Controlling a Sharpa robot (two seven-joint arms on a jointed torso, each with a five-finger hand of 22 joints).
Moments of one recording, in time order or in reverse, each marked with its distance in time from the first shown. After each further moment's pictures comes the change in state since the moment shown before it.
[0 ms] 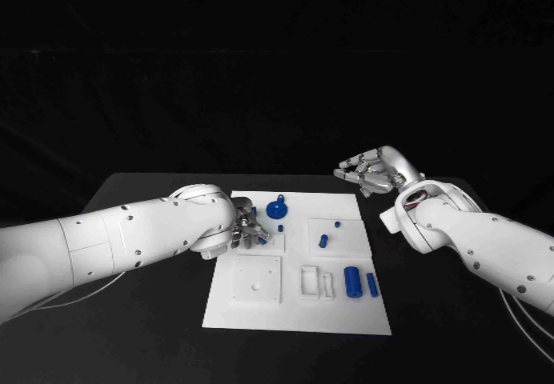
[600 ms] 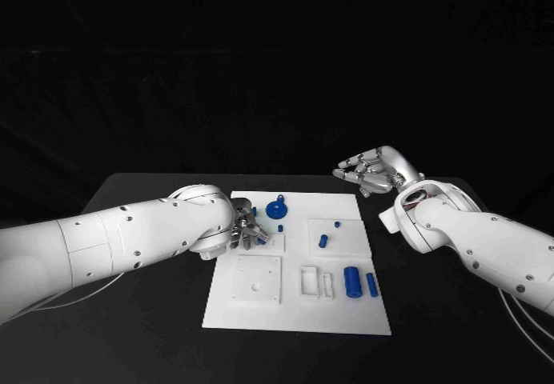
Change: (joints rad) left arm -0.002 -0.002 0.000 0.000 -0.004 0.007 0.001; left_hand 0.000 0.000 0.000 0.000 -0.002 0.002 0.002 0.001 0.000 0.000 0.000 0.000 -0.001 0.005 -0.001 0.000 0.002 0.000 0.000 0.000 0.004 0.000; right arm 0.000 0.001 0.000 -0.001 0.000 0.001 0.000; right_hand 0.000 0.000 0.000 0.000 0.000 0.000 0.000 0.000 0.000 0.000 0.000 0.000 0.000 0.000 0.000 0.000 0.000 0.000 0.000 0.000 0.000 -0.001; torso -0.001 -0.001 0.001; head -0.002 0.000
